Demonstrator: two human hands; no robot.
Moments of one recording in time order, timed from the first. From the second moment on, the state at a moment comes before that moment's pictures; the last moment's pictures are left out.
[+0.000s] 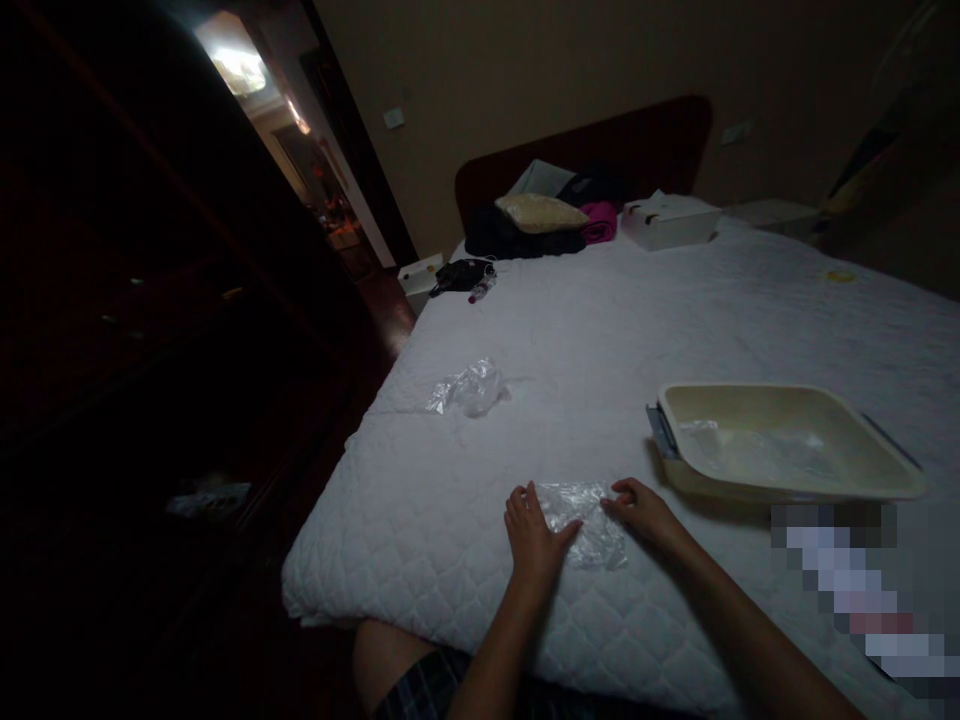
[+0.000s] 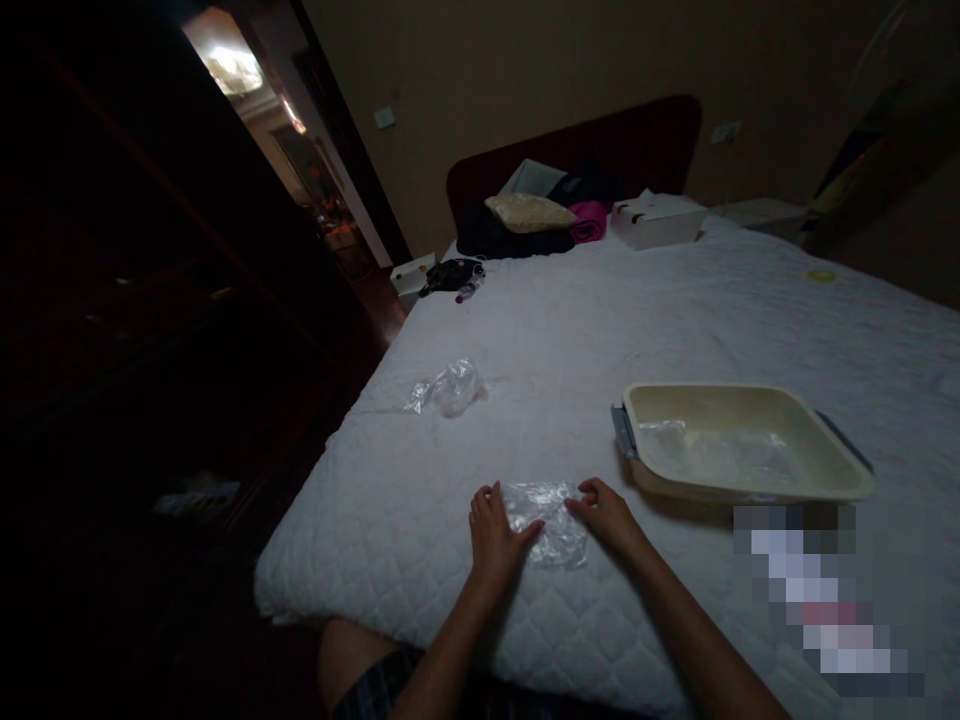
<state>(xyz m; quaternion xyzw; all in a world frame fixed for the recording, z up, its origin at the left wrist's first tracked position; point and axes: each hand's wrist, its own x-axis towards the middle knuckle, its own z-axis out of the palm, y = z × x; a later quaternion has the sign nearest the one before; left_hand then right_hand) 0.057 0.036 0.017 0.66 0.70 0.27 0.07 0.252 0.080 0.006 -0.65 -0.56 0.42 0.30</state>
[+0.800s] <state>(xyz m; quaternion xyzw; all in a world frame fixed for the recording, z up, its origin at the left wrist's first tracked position) 0.016 0.070 -0.004 0.41 0.66 0.39 0.50 0.250 0.070 0.000 -0.63 -0.46 0.52 0.36</state>
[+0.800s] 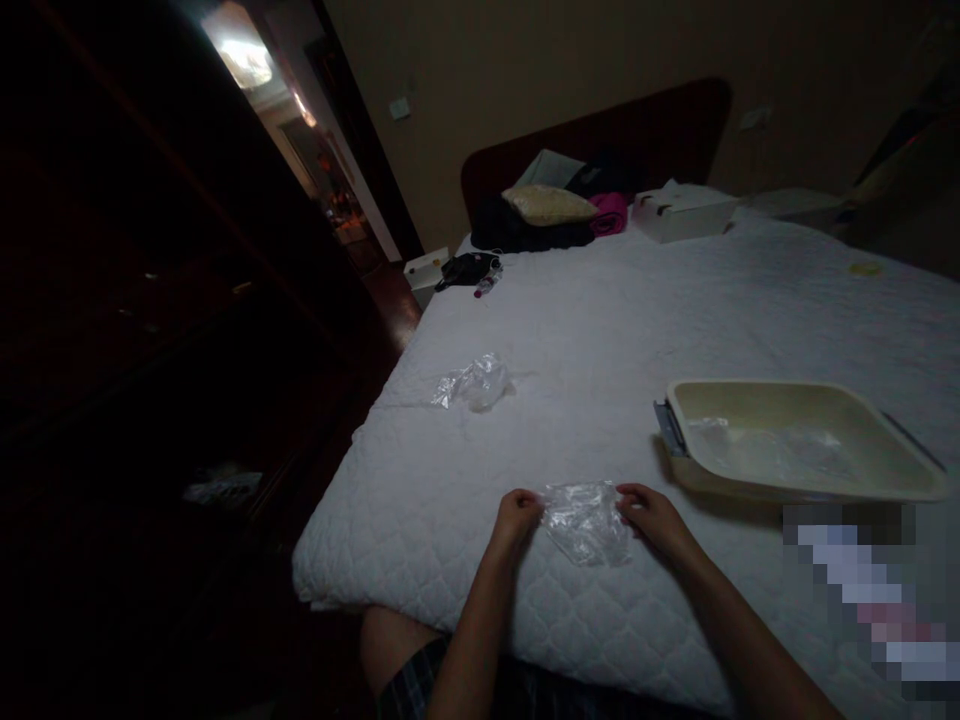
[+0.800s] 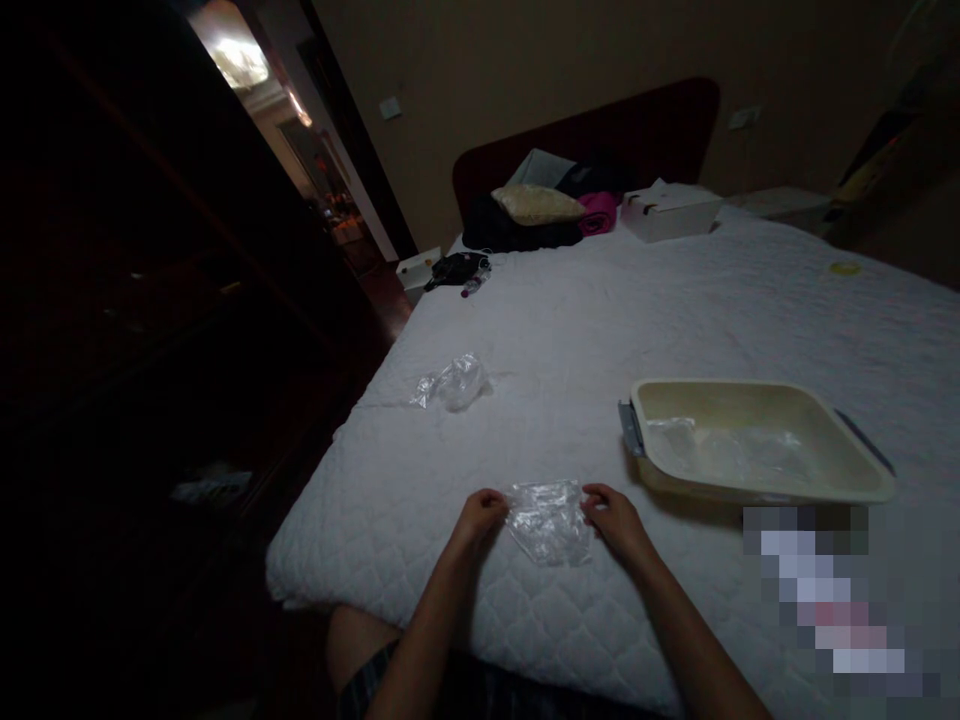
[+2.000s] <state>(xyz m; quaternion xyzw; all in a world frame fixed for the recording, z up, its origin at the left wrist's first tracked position) 0.009 0.017 -0.010 0.90 0.30 0.29 -0.11 0.253 0.014 0.014 -0.56 -0.67 0.05 0.49</state>
